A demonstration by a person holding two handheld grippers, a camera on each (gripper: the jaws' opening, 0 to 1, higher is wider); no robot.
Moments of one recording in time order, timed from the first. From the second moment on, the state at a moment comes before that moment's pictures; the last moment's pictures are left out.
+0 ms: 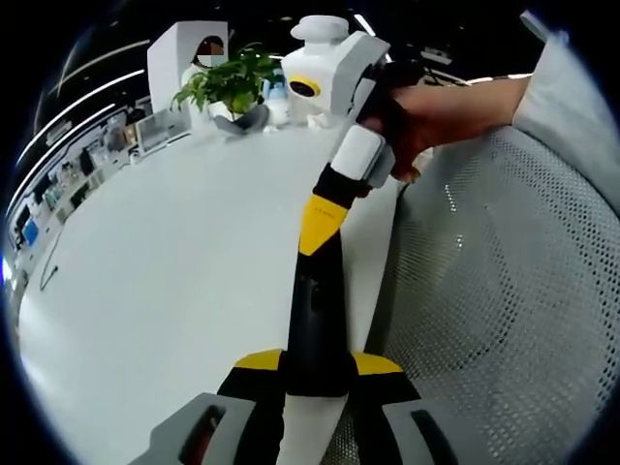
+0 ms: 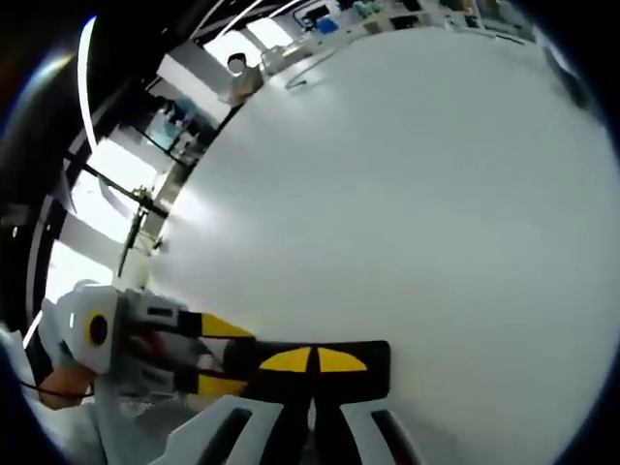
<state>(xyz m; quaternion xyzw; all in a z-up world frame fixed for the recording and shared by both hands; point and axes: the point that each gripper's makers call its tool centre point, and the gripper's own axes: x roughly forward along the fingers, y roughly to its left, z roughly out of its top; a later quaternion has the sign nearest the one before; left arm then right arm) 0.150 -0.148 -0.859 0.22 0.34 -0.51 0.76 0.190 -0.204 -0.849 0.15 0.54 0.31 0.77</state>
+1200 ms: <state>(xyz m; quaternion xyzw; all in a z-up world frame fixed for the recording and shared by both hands) 0.151 -0.149 -0.859 0.22 0.34 -0.51 0.76 0.173 -0.207 -0.849 0.10 0.59 0.32 0.73</state>
